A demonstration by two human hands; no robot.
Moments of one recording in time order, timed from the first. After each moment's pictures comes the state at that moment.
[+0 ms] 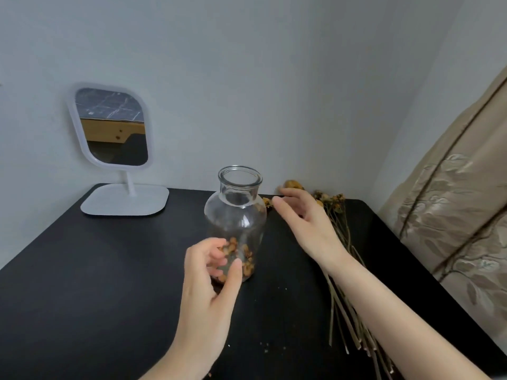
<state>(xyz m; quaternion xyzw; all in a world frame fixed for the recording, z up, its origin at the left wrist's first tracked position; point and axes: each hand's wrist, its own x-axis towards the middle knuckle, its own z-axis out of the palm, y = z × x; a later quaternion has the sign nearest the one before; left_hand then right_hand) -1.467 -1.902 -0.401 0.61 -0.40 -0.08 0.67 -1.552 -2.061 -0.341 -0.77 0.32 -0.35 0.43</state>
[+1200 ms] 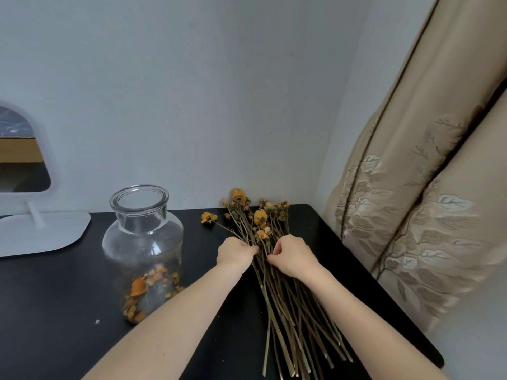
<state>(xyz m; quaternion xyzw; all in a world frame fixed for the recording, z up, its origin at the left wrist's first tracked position) -1.507 -2.123 -0.410 0.77 -0.34 -0.32 0.43 -1.622 -2.164 -0.388 -0.81 0.54 -0.10 0.21</state>
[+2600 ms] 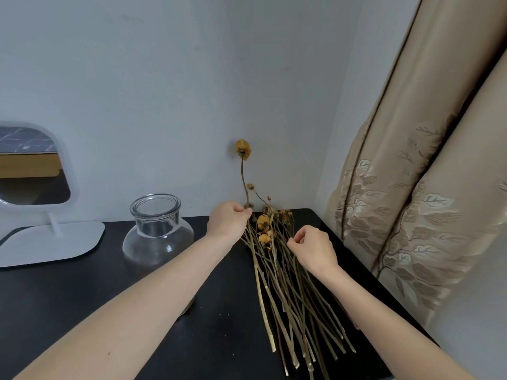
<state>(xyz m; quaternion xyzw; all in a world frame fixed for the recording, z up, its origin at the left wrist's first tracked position) -1.485 -2.097 -0.334 0.71 -0.45 -0.21 0.50 -1.647 -2.163 -0.376 -0.76 0.57 -0.27 0.17</state>
